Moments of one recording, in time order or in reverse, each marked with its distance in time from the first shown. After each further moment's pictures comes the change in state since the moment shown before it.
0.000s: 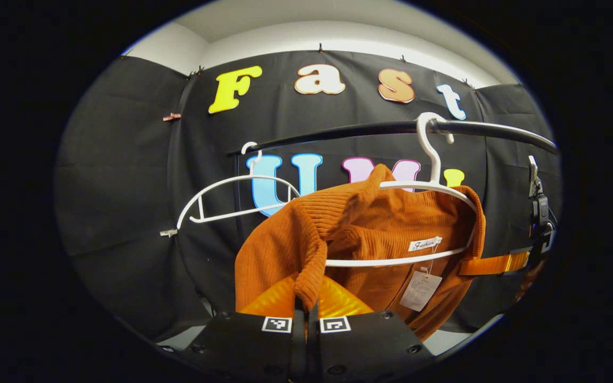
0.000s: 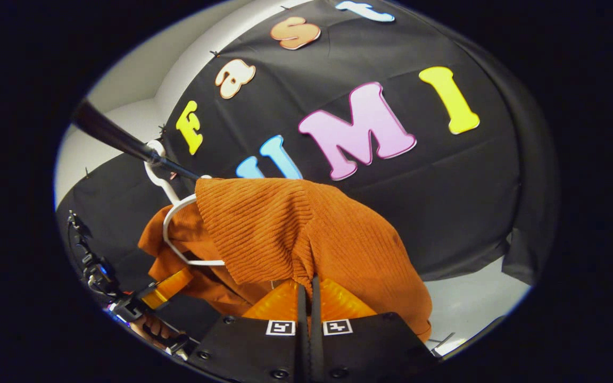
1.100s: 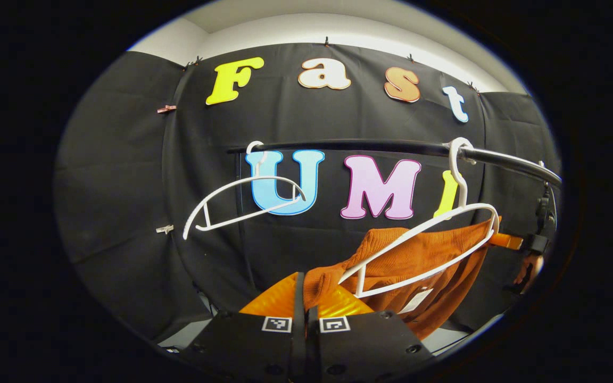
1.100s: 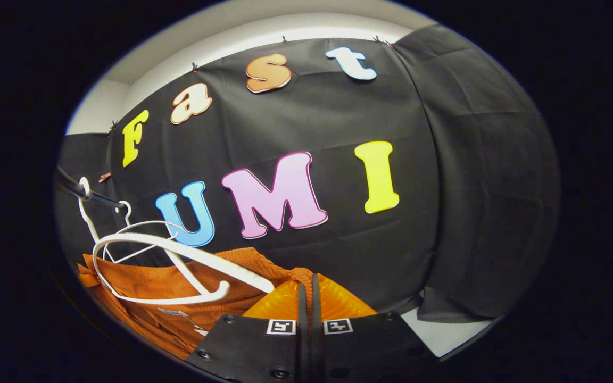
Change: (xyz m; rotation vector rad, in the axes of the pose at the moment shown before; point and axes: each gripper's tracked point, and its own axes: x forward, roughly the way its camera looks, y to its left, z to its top) left arm 0.004 0.036 0.024 -0.003 0.031 -0.021; right arm -0.041 -0.114 0.101 -0.180 -0.366 -0.459
